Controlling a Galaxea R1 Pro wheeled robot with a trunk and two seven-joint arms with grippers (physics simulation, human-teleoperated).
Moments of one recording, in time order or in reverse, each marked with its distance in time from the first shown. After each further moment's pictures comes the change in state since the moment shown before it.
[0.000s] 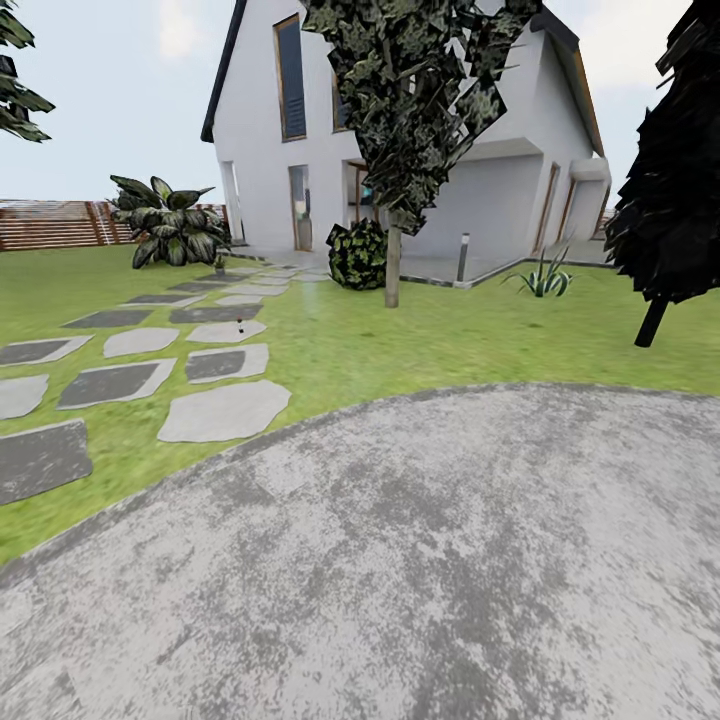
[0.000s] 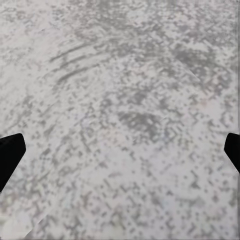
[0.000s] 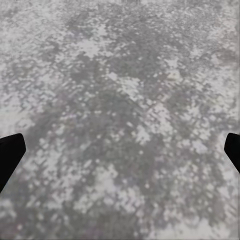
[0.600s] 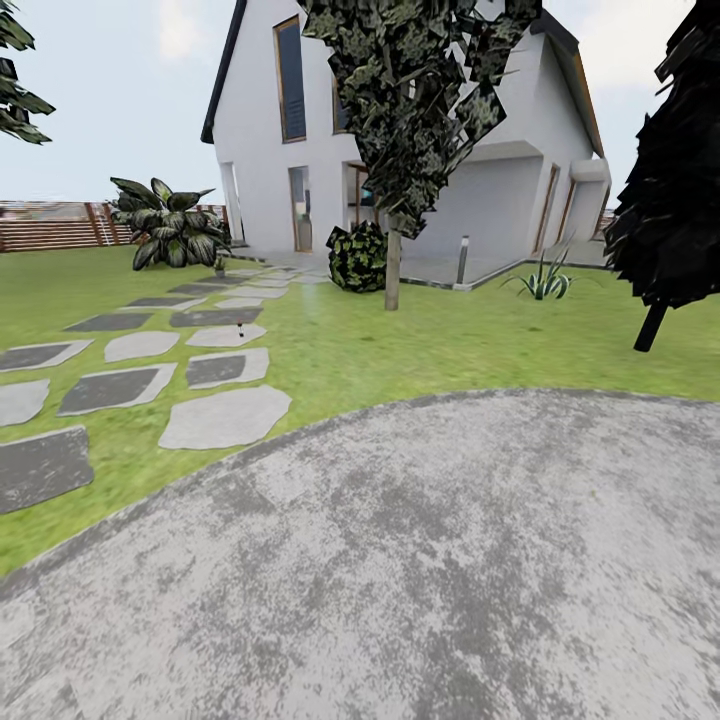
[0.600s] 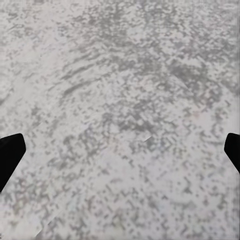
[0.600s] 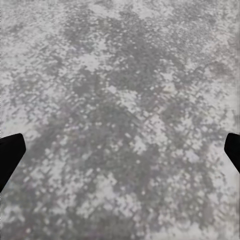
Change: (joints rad) left arm 0.000 0.000 0.000 0.002 0.000 0.000 0.001; right arm 0.000 0.000 0.000 0.003 0.000 0.000 0.000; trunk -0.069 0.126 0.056
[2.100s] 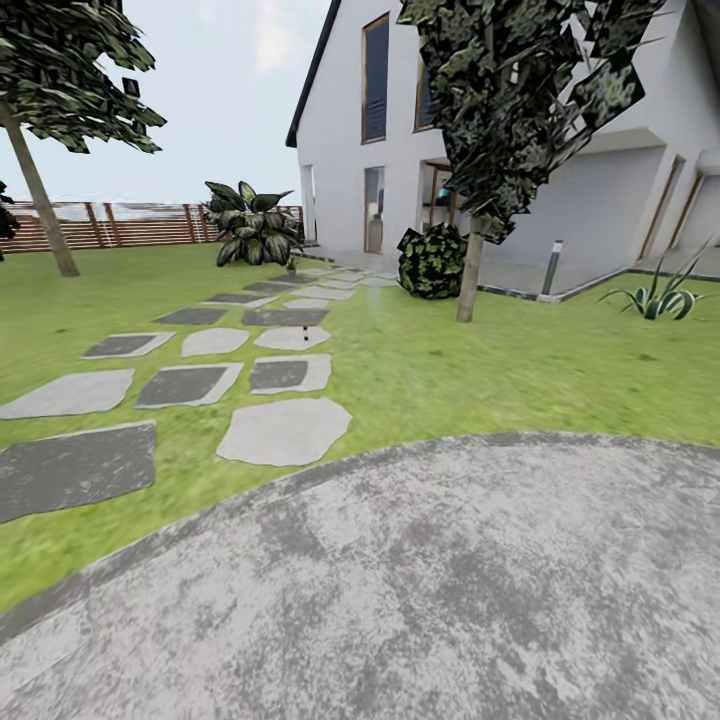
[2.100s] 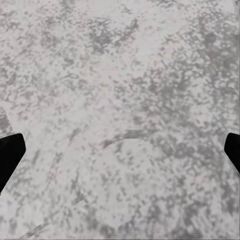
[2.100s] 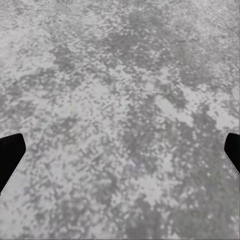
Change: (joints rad) left arm 0.000 0.002 0.005 0.002 0.001 0.001 0.003; right arm 0.001 0.000 -0.001 0.001 0.000 0.000 0.000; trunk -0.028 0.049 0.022
